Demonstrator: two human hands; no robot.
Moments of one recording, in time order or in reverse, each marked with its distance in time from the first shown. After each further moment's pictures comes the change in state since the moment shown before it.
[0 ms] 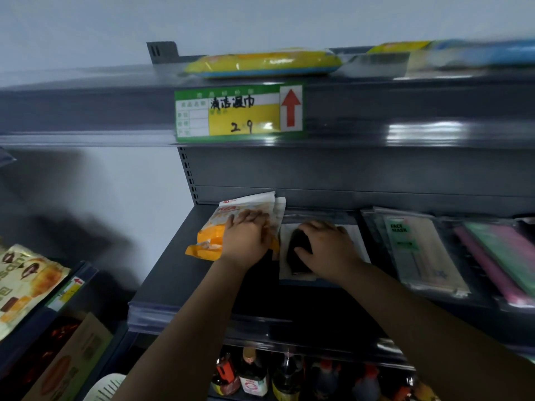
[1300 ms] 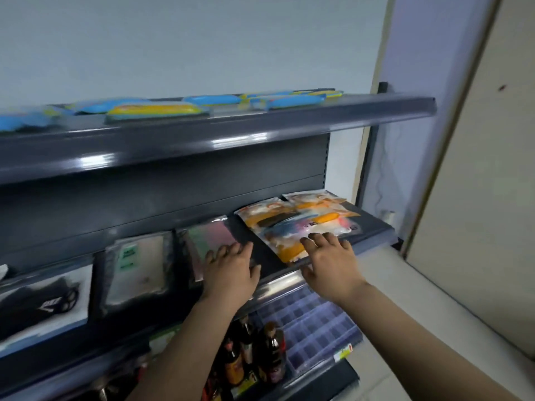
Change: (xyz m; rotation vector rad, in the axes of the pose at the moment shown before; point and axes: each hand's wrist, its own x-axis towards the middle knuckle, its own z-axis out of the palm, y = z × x) left_hand -0.112 0.471 0.014 -0.014 -0.091 0.483; right_hand -0.365 0.320 -0.113 -0.268 0.159 0.583
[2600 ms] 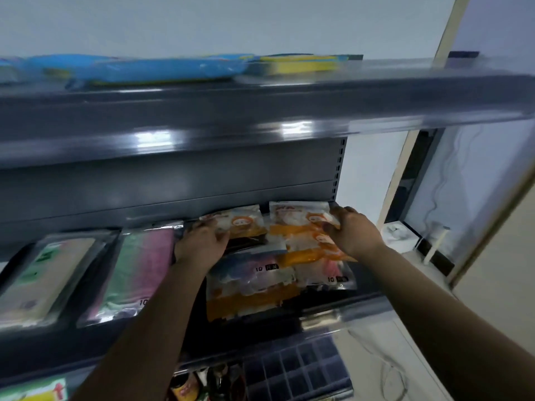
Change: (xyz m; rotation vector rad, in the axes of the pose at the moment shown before) left_hand 0.206 0.050 0.073 -0.091 -0.078 -0.514; right_hand 0.217 0.219 0.066 0.393 -0.085 0.045
